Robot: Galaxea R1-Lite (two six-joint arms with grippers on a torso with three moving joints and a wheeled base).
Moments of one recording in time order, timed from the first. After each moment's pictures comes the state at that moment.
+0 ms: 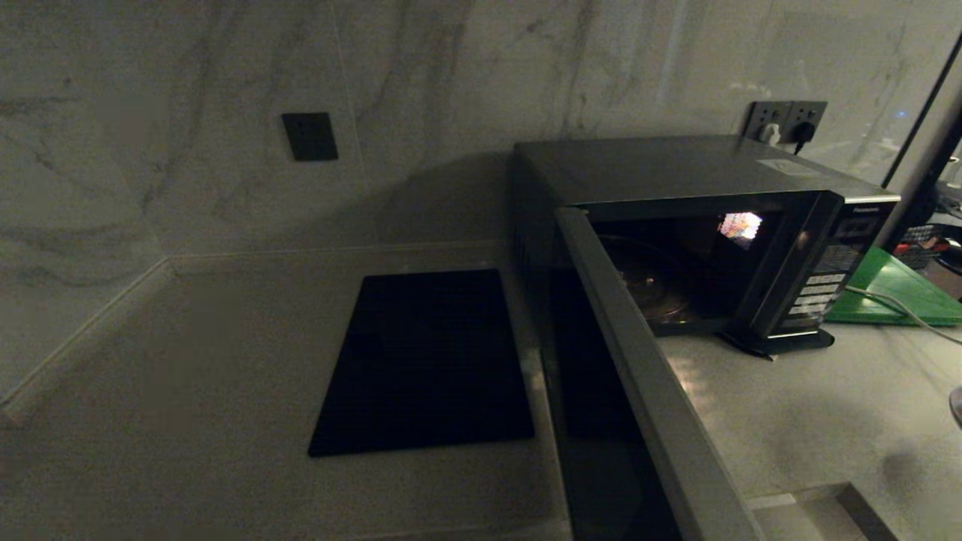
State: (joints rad) left arm 0.00 0.00 0.00 -0.01 0.03 -0.07; right arm -1.10 1.89 -1.42 0.80 0.20 0.49
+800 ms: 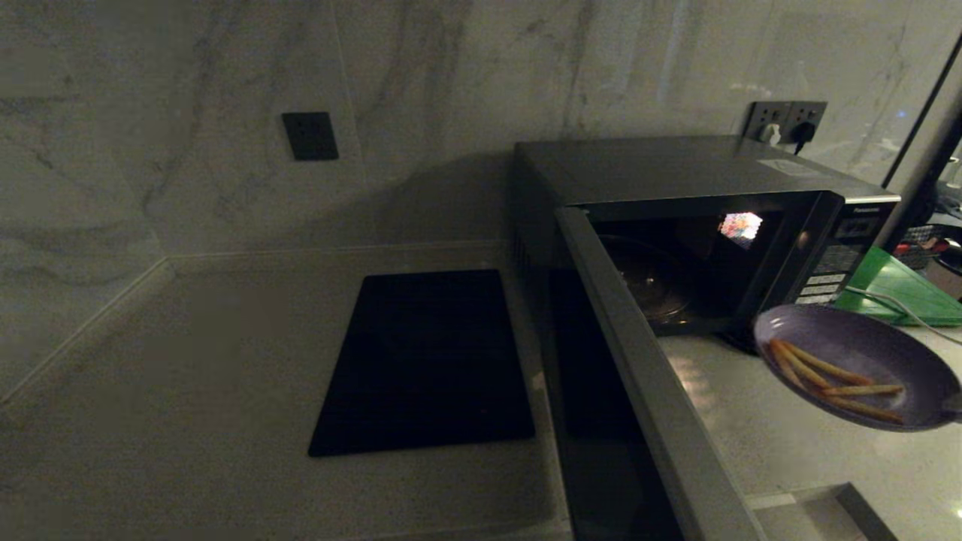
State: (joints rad) left arm 0.00 0.00 0.00 -0.01 0.03 -0.07; right arm -0.53 1.64 -1.31 0.87 0.35 0.51
